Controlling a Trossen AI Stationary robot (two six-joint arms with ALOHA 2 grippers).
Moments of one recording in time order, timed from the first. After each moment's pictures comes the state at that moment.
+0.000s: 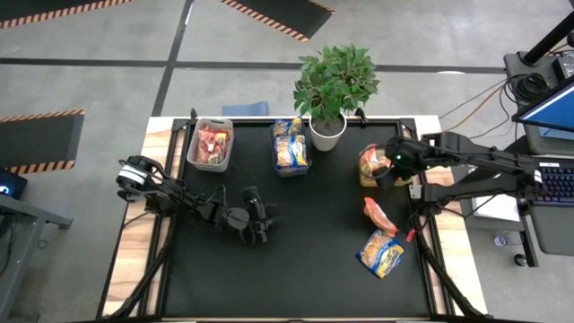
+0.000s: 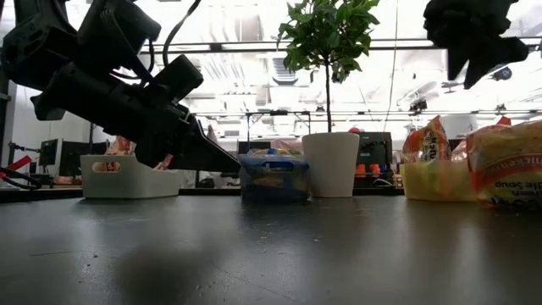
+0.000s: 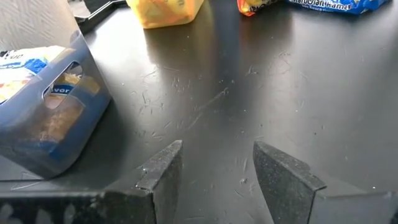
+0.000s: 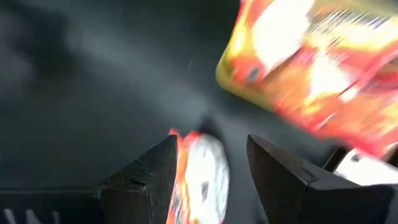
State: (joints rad) left arm -0.28 1.74 0.49 0.79 -0.54 -0.07; right arm -0.22 0.94 1.06 -1.30 0.02 0.87
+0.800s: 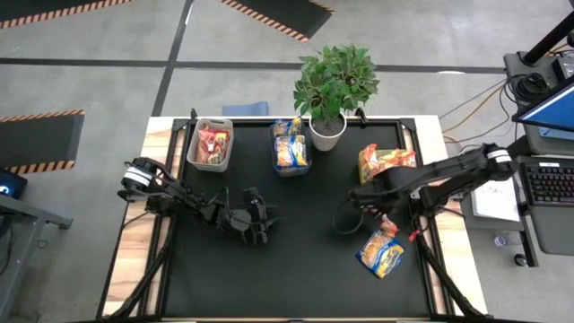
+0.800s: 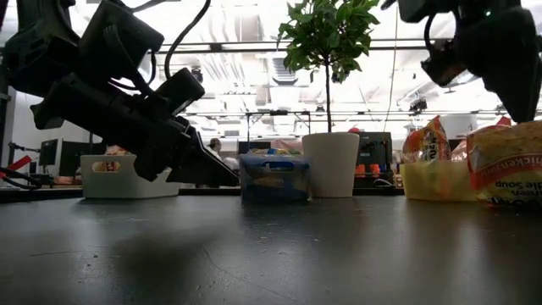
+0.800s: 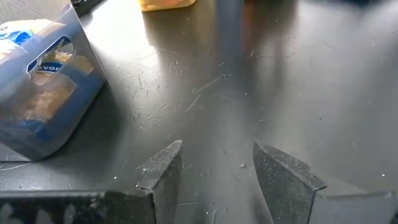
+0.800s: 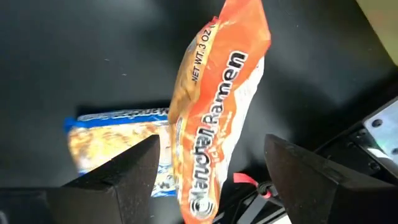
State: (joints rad) left arm -0.28 1.79 0.49 0.79 -0.54 -0.12; right arm 0.15 1.32 0.99 -1.29 -0.16 0.95
